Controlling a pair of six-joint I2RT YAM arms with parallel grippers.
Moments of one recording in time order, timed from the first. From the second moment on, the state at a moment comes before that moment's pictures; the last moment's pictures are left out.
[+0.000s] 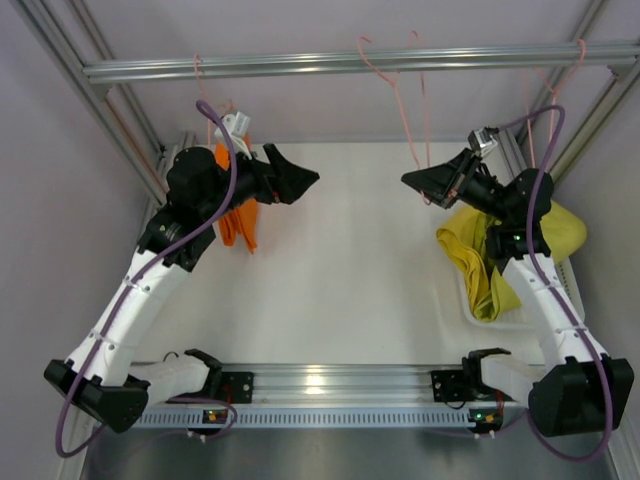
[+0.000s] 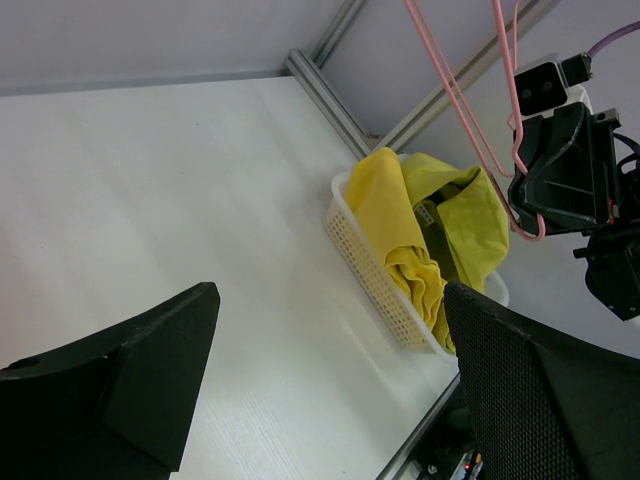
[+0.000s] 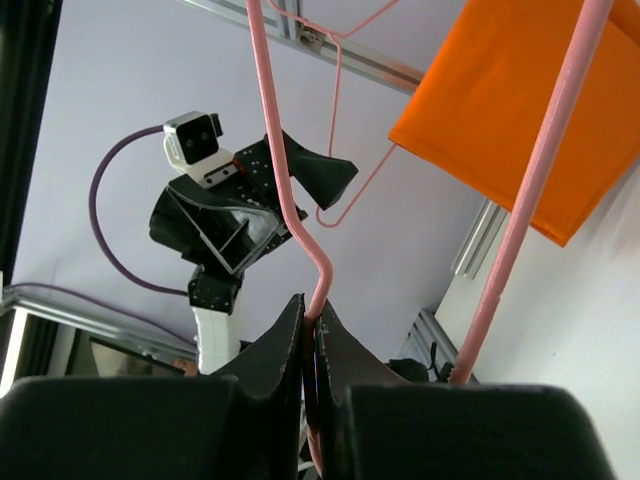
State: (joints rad) left arm -0.46 1.15 1.37 -0.30 0.33 -0.53; right arm 0.09 1.10 0.95 0.43 -0.93 1.44
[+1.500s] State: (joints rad) left arm -0.10 1.08 1.67 -0.56 0.21 -0.44; right arm 0.13 0.96 1.33 -0.53 -0.64 0.35
